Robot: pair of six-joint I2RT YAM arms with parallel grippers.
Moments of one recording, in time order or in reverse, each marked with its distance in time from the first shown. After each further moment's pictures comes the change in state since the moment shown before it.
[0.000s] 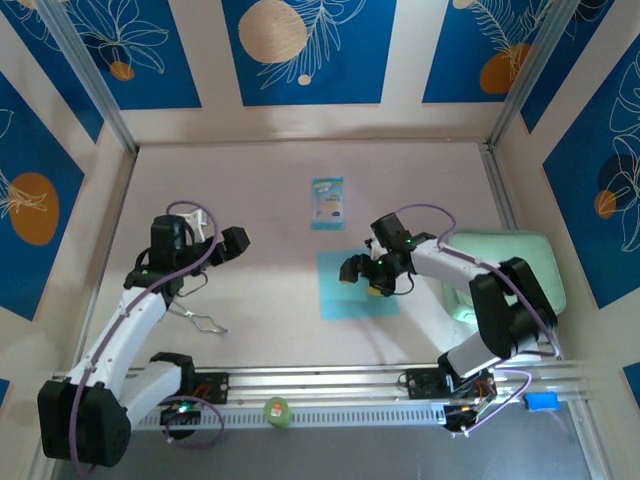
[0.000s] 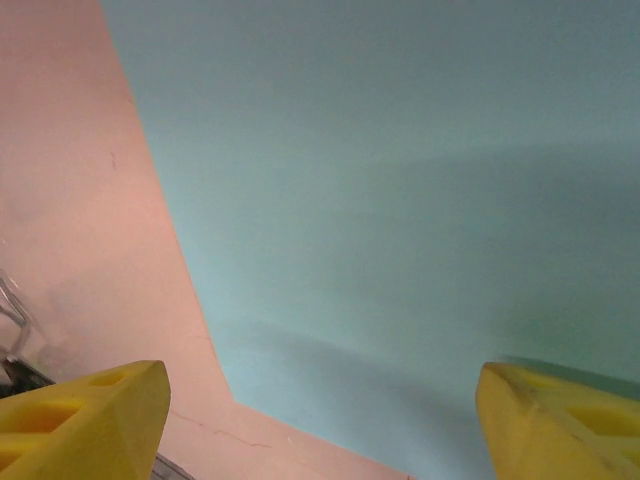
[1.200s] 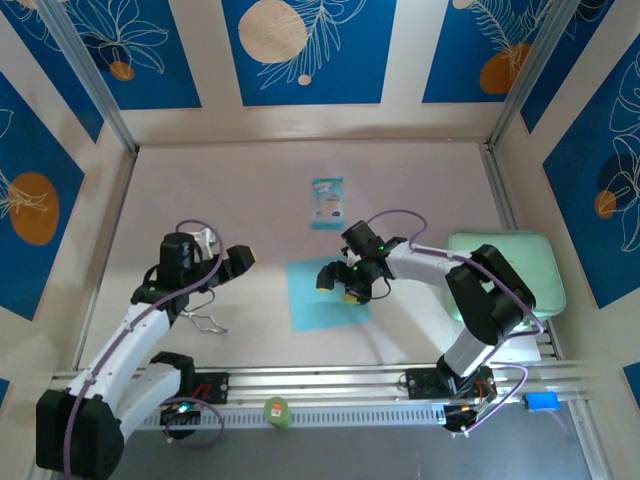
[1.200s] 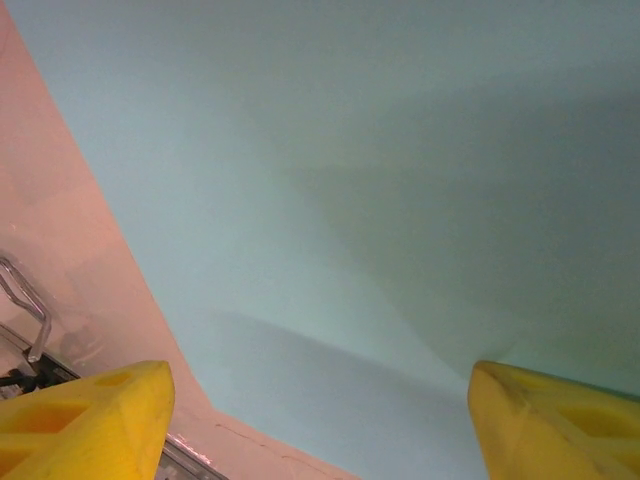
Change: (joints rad) left arm -0.072 -0.079 -0.145 0.064 0.038 -0.117; right arm 0.182 0.132 0.054 0.104 -0.021 0.193
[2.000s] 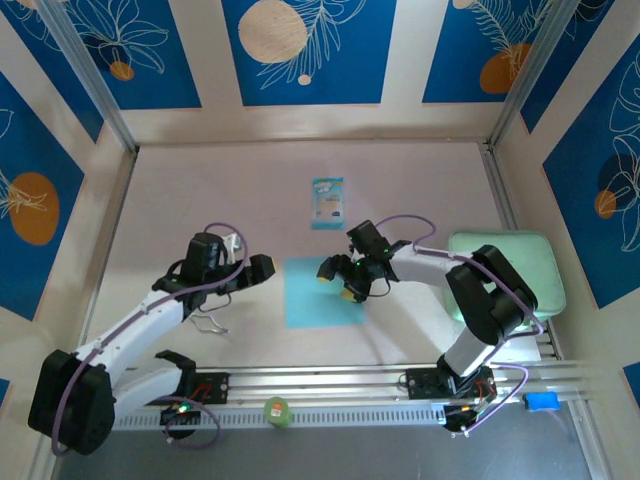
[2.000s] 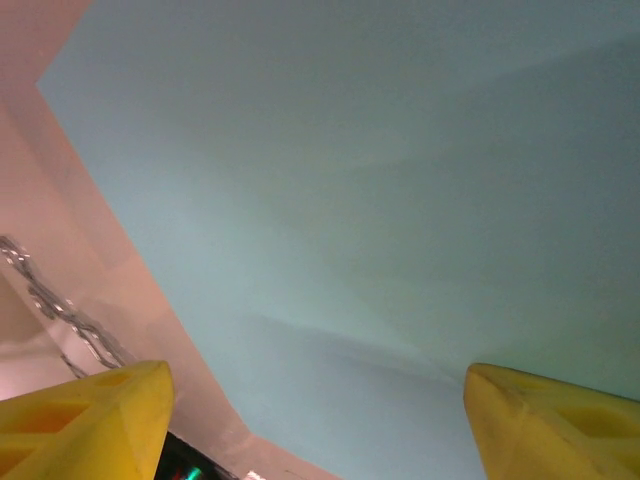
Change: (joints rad) left arm -0.180 0.155 0.020 0.032 -0.079 -0.007; right arm -0.026 0.002 -0.059 0.172 -0.006 0.225
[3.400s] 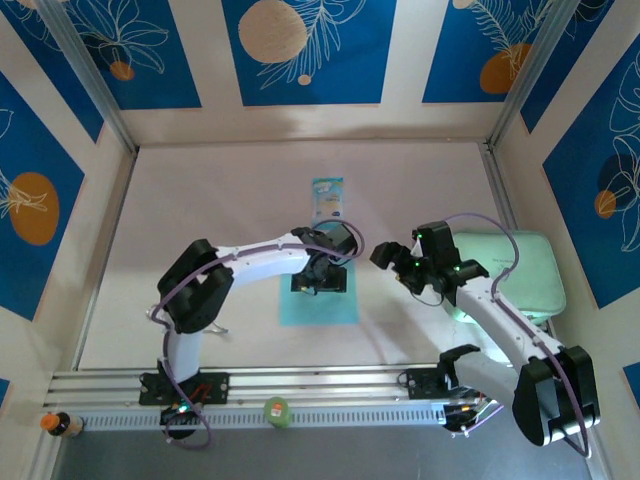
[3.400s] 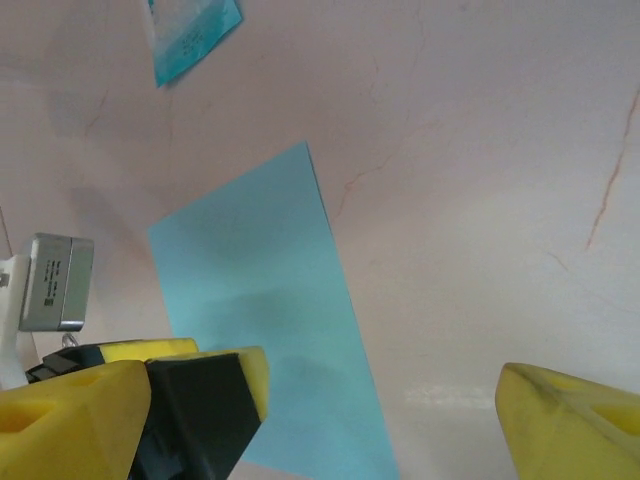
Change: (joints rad) left arm -0.552 0.907 0.873 -0.601 -0.449 -0.192; right arm -0.334 -0.602 -0.199 -0.217 0.132 -0.261
